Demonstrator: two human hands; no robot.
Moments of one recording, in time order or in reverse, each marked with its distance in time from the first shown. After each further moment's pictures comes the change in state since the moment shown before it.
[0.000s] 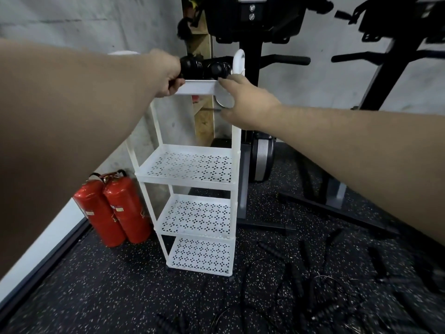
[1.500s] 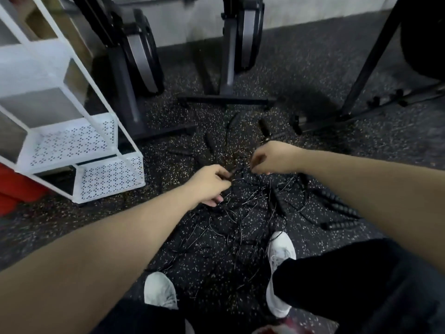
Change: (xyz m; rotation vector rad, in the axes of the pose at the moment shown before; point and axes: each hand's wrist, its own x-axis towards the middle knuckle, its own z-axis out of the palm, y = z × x) left_hand -0.395 -0.350 0.283 0.593 -1.026 -0.029; right_hand -0.483 0.237 0.080 0.254 -0.720 0.614
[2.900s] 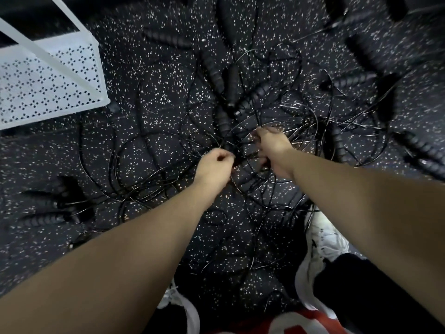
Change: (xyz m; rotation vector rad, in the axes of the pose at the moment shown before) left_hand 0.211 -0.233 0.096 -0.411 0.117 -0.385; right_hand 0.278 0.067 0.296 1.261 0.061 0.705
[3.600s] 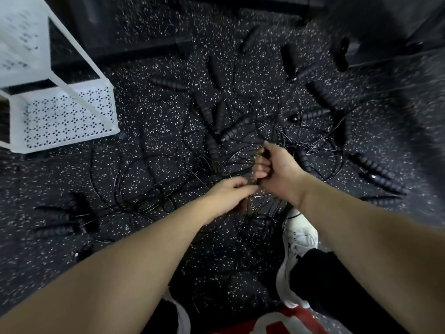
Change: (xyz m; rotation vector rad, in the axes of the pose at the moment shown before) left_hand -0.095 0.040 0.008 0.270 -0.399 0.116; right_hand -0.131 -0.033 -0.049 0.676 -0.216 0.112
